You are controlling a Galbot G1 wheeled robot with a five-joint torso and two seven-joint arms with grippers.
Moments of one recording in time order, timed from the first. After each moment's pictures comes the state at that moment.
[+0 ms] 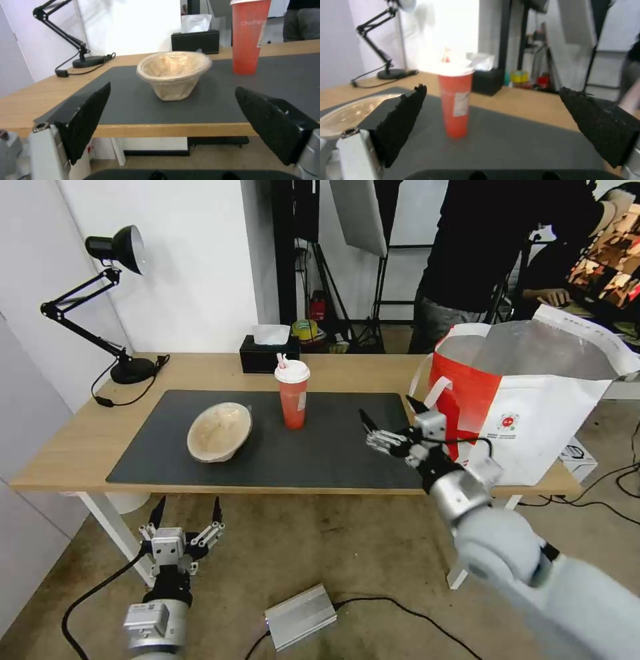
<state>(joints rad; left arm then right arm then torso) 1.76 -1.57 -0.63 -2.22 0.05 -0.09 -0.01 -0.83 0.75 -0.12 2.12 0.76 -0.11 0.38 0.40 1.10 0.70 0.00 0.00</state>
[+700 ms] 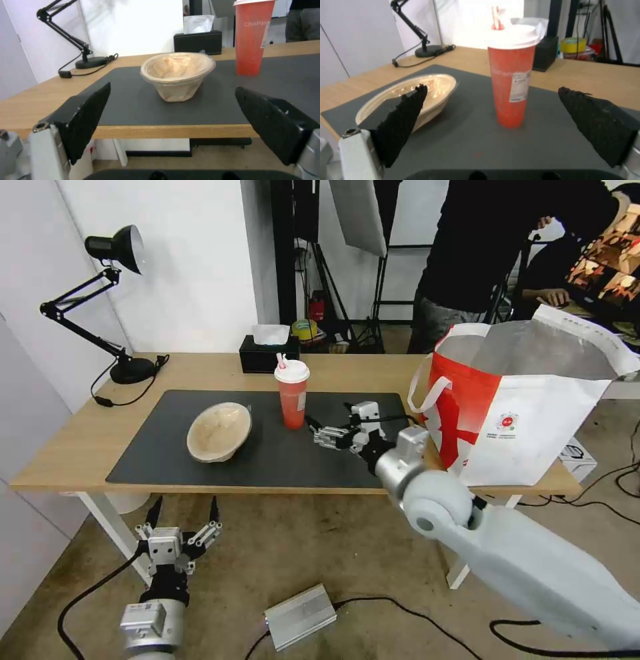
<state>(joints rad) 1.76 -1.57 -0.64 -2.22 0.05 -0.09 -0.01 -0.47 0.89 -0.41 1.91 0.99 -0.20 0.34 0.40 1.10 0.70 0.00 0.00</state>
